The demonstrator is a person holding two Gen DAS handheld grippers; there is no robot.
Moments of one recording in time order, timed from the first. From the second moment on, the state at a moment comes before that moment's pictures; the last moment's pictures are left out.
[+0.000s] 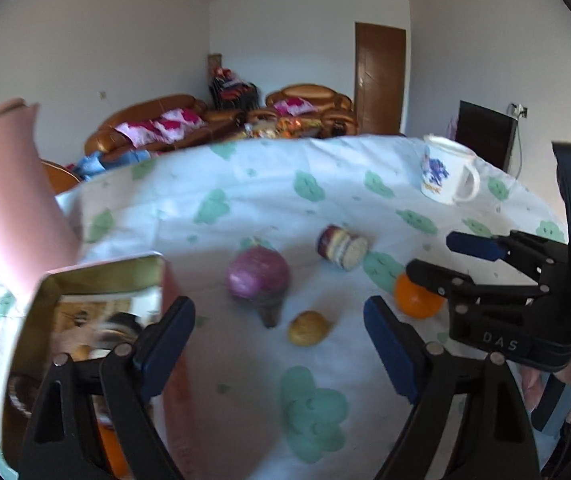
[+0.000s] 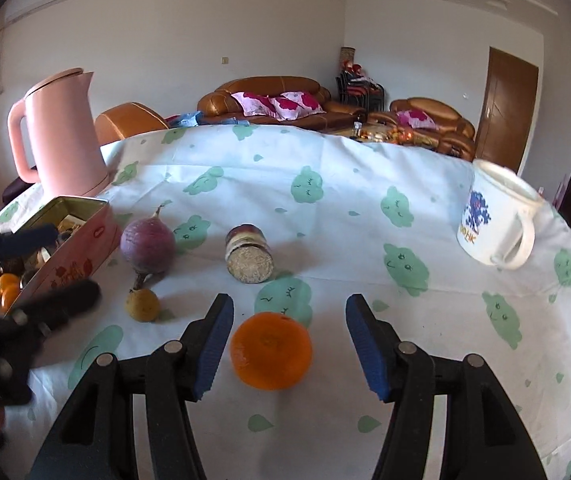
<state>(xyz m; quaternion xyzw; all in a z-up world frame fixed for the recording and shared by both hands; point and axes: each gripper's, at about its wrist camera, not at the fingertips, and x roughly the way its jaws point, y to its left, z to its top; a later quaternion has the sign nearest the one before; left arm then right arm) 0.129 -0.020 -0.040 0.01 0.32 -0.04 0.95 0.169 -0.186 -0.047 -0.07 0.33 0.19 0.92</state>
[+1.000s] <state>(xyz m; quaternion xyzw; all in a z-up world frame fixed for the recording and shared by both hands) 0.168 -0.024 -0.081 -0.01 0.43 -0.09 0.90 0.183 -0.176 -0.067 -0.07 0.39 0.24 0.89</state>
